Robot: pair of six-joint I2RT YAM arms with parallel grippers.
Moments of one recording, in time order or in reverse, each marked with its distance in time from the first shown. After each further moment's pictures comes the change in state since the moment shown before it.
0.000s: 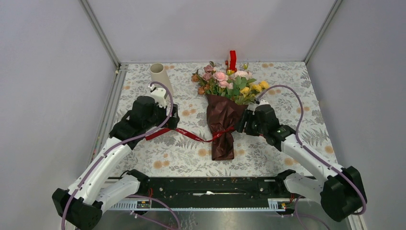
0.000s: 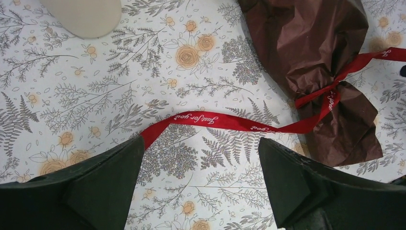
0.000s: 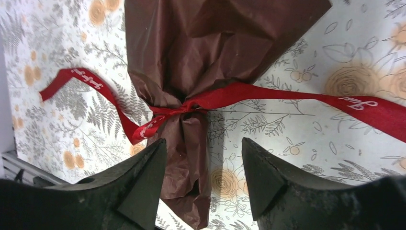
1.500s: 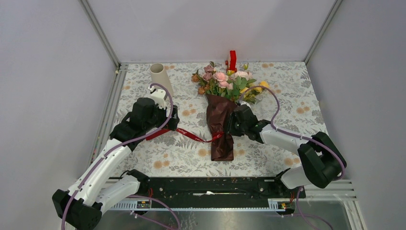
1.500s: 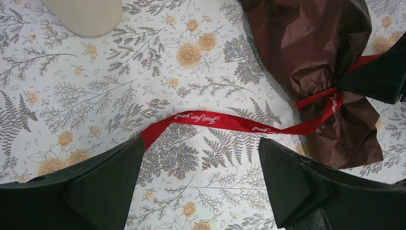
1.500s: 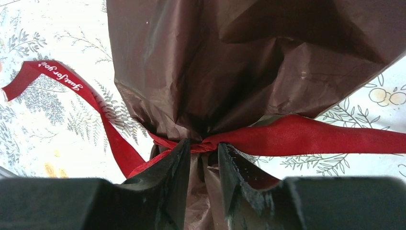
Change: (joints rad) left arm 0.000 -0.010 -0.037 0.027 -0.005 0.001; right arm 0.166 0.391 0.069 0.193 0.052 0.079
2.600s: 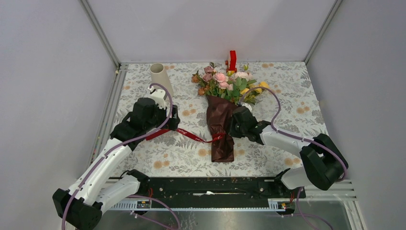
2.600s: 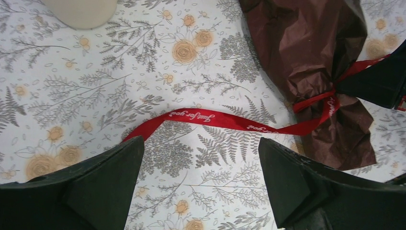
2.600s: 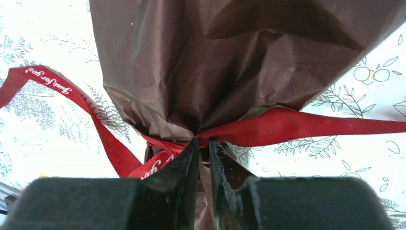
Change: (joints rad) left arm 0.000 0.005 -0.002 -0.005 0.001 -0.025; right arm 0.031 -0.014 0.000 -0.055 0.075 0.051
